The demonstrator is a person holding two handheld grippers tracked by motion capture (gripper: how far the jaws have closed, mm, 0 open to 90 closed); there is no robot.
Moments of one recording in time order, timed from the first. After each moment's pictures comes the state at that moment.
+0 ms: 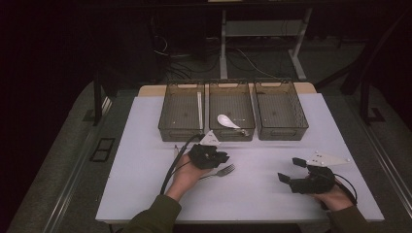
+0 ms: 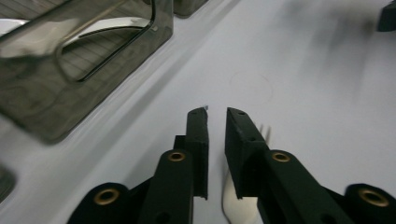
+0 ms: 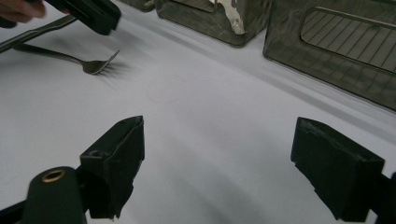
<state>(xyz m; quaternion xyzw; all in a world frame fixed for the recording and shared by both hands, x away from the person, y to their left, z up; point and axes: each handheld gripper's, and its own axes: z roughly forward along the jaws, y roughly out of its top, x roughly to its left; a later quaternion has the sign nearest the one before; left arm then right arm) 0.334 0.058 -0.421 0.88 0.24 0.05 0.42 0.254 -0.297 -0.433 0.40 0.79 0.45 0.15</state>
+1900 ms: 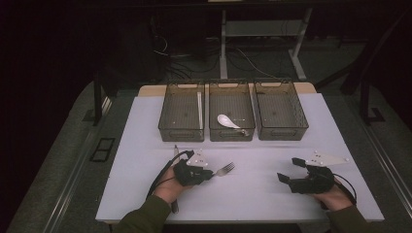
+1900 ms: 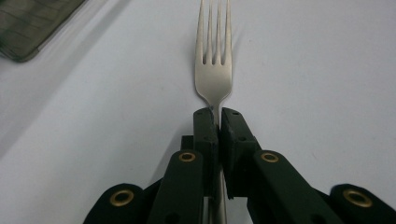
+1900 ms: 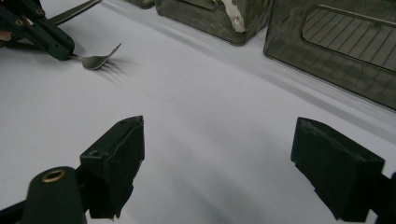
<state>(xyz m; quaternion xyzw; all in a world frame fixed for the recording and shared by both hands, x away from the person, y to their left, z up) 0.302 0.092 -0.444 0.91 0.17 0.06 0.36 0.255 -0.295 -0.434 0.40 0.79 0.44 0.16</state>
